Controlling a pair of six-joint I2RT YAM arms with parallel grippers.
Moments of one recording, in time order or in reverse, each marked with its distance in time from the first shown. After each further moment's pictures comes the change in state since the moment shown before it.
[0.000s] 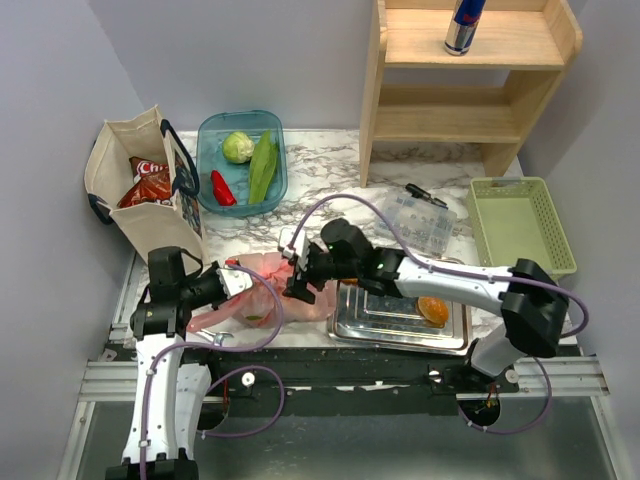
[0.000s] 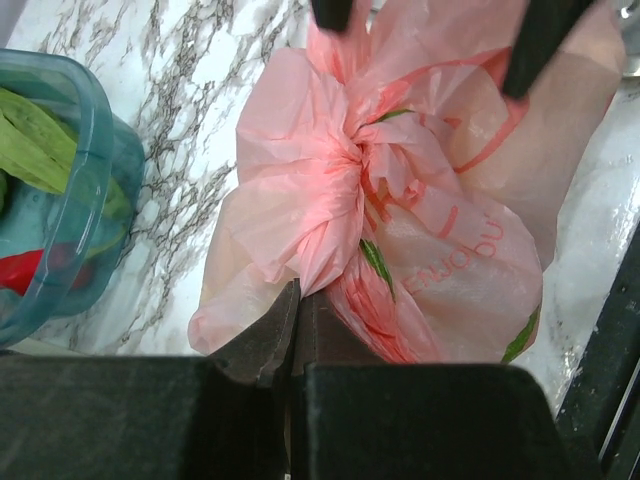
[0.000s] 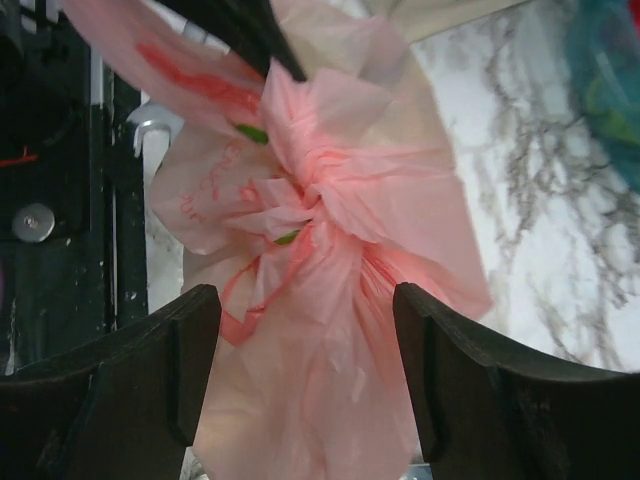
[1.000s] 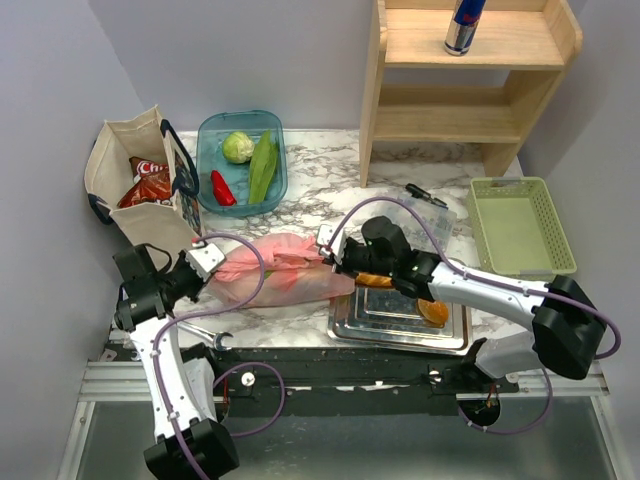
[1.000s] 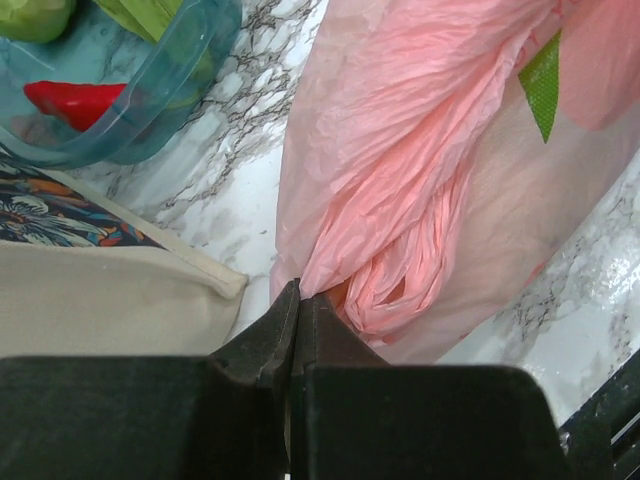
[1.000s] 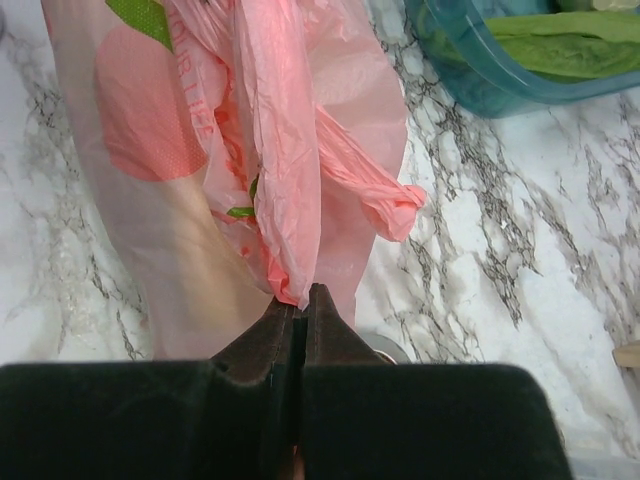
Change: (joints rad) left arm 0.356 0.096 0.069 -0.027 0.009 -0.042; right arm -0.146 -0.162 -0.223 0.053 0.090 -0.216
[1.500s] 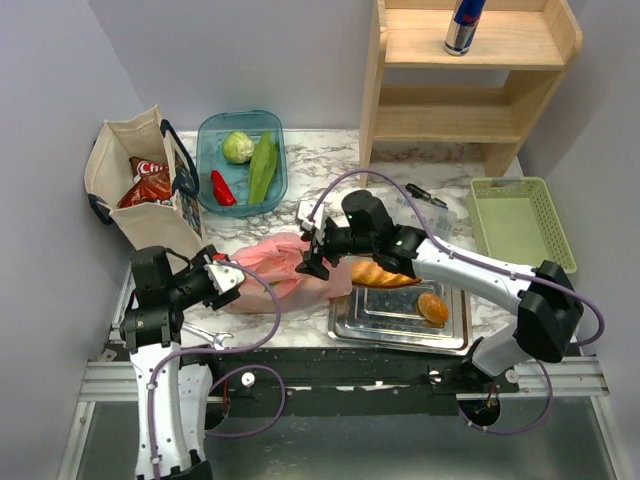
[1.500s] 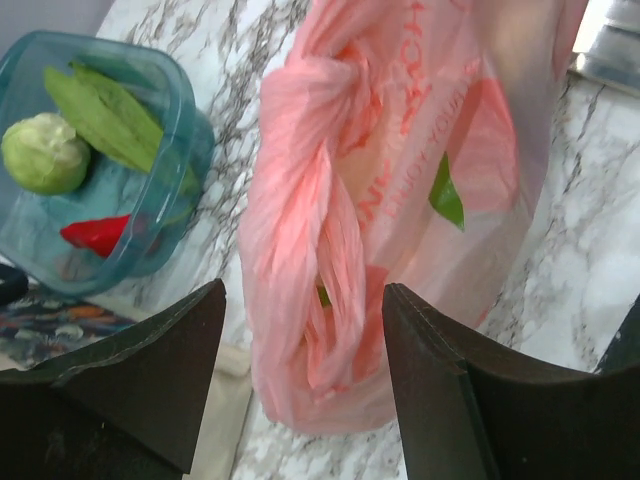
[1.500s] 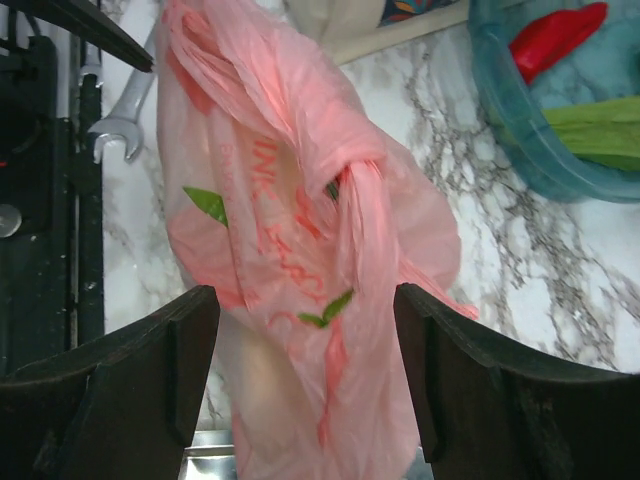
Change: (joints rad) left arm -0.201 -0.159 0.042 -0.083 0.008 0.053; right arm 0.000 0.122 0.283 -0.158 -0.208 0.140
